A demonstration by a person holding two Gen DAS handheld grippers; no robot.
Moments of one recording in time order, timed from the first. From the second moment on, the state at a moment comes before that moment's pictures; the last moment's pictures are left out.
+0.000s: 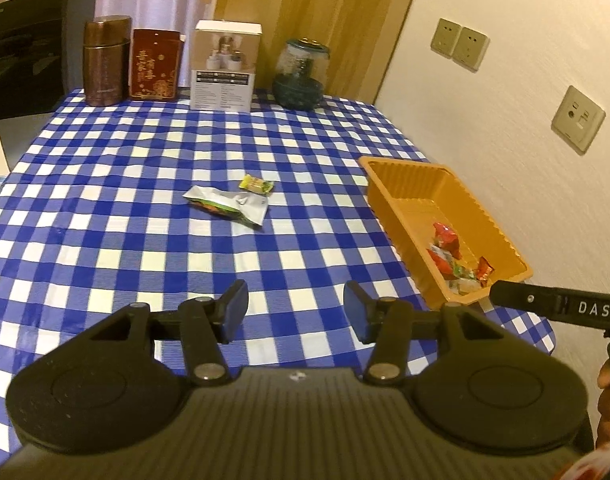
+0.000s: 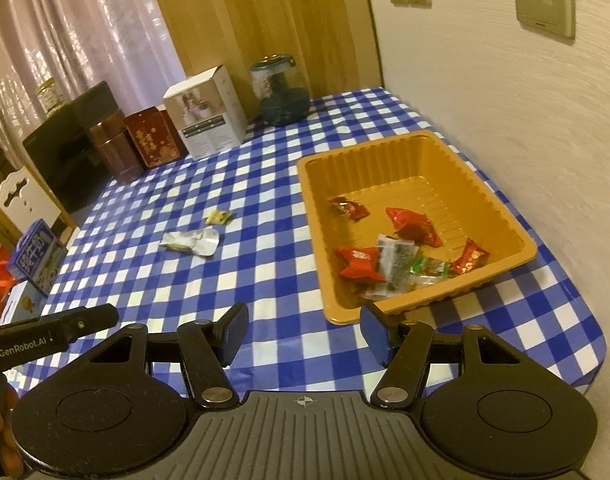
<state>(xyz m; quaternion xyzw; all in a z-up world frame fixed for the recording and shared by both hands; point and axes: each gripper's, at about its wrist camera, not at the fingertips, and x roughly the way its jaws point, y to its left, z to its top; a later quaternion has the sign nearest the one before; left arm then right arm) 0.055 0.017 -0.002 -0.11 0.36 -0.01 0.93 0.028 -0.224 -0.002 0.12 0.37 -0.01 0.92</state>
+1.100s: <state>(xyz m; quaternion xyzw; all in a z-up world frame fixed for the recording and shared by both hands) 0.094 0.082 -0.020 -0.04 0.37 -0.03 0.93 0.094 -0.178 -0.024 0.07 0.38 0.05 0.92</state>
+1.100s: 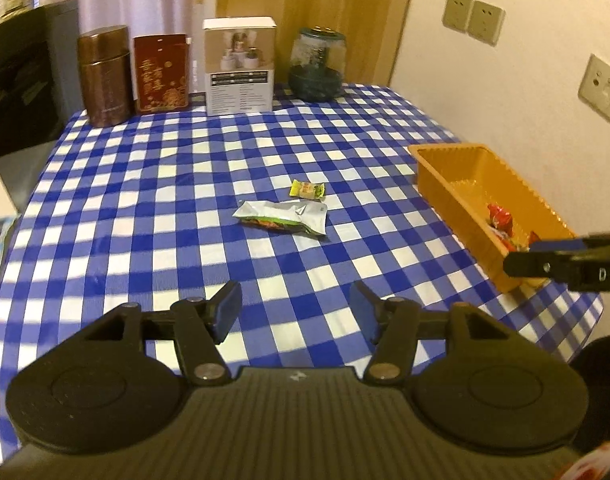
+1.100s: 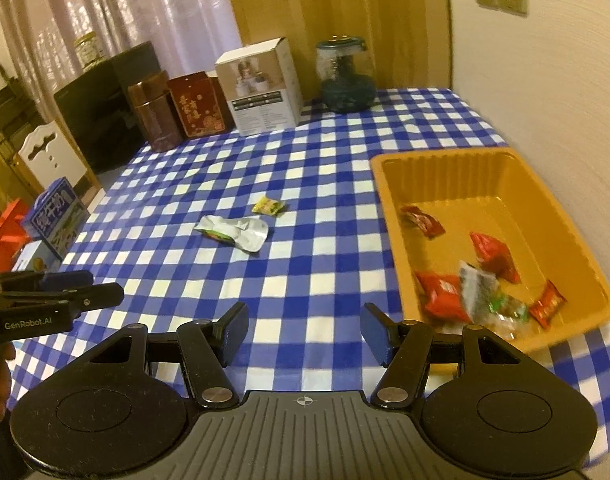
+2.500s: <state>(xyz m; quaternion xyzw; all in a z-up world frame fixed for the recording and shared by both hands) 0.302 0.093 -0.112 0.26 0.42 -0.32 0.81 0.274 -0.167 -0.108 0.00 0.42 0.11 0.90</state>
